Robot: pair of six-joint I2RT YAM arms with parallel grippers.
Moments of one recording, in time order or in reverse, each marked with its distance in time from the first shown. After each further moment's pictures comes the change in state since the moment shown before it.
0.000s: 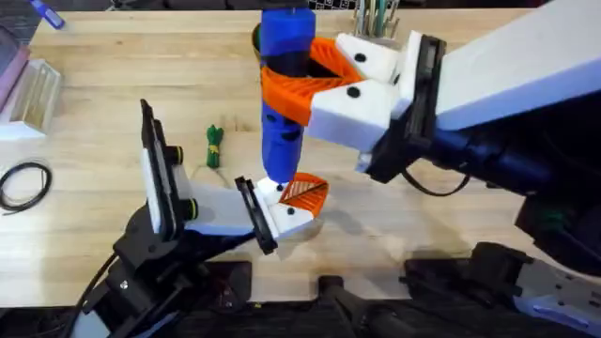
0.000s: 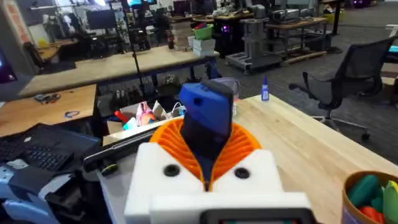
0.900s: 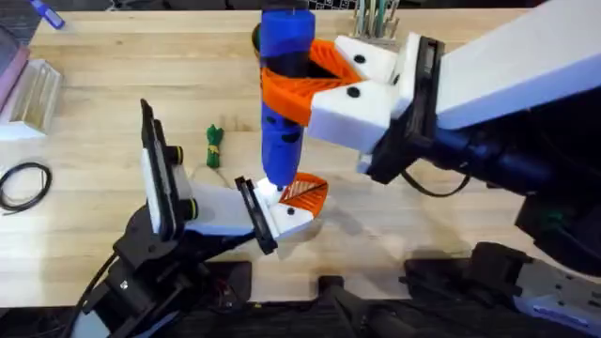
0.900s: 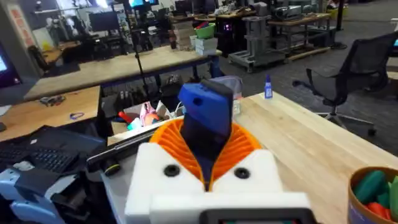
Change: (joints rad) left arm 0.000 0.000 0.000 0.000 0.000 0.000; right arm 0.000 0.000 0.000 -0.004 -0.004 0.027
